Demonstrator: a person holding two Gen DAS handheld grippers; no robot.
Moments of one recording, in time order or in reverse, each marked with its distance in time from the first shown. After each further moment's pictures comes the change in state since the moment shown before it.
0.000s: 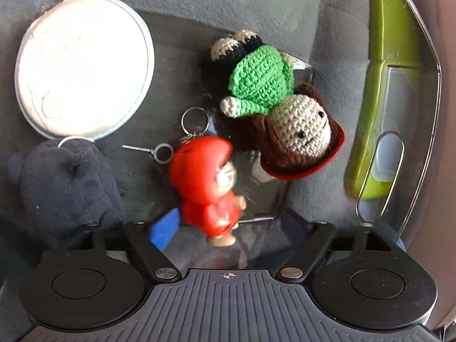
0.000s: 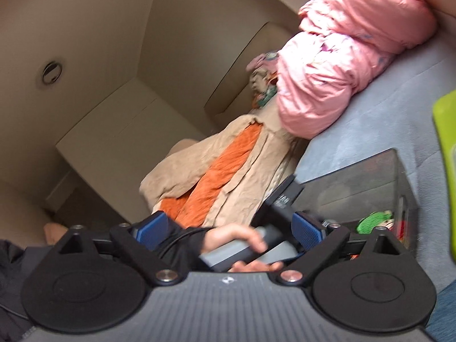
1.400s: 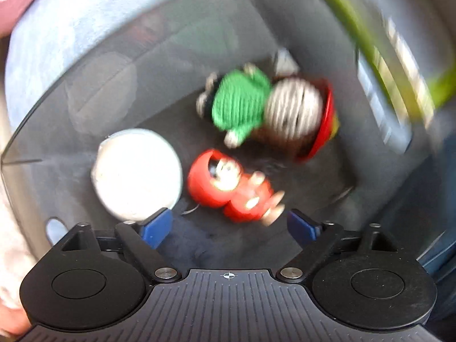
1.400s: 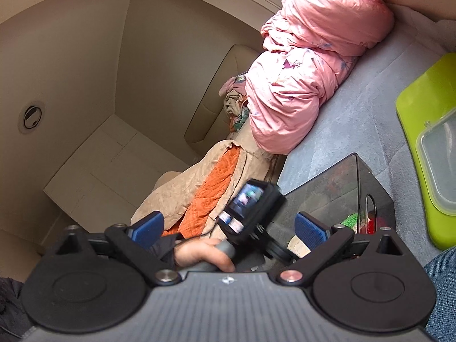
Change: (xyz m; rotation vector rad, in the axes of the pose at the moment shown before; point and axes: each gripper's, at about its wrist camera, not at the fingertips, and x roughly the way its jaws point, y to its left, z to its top) left arm -0.015 -0.113 -0.025 0.470 -0.129 0.451; right arm -0.039 -0.032 -0.001 0.163 -0.138 -0.076
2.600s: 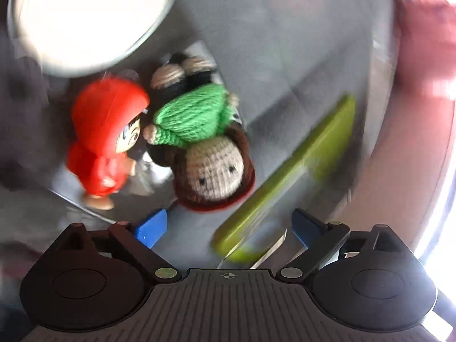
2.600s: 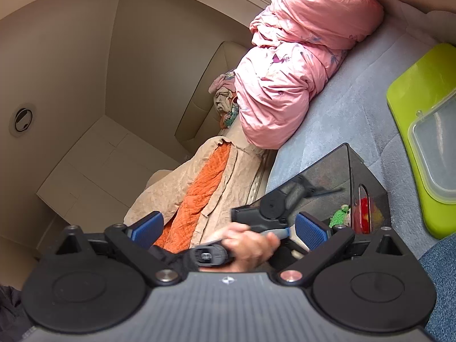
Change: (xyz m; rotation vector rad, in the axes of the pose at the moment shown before) left arm 0.064 0.089 -0.001 -0.929 -0.004 -0.884; right arm 0.006 -0.003 -0.004 0.024 0.015 -0.027
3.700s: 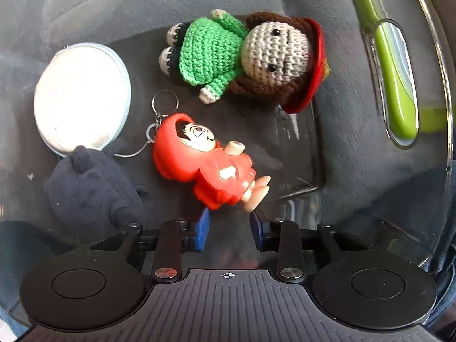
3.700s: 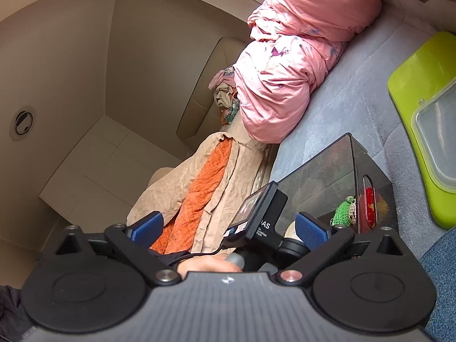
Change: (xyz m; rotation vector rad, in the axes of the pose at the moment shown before) left arm 0.056 0.007 -0.051 0.733 0.031 0.837; right arm 0.008 -0.003 -0.005 0.024 0.026 0.012
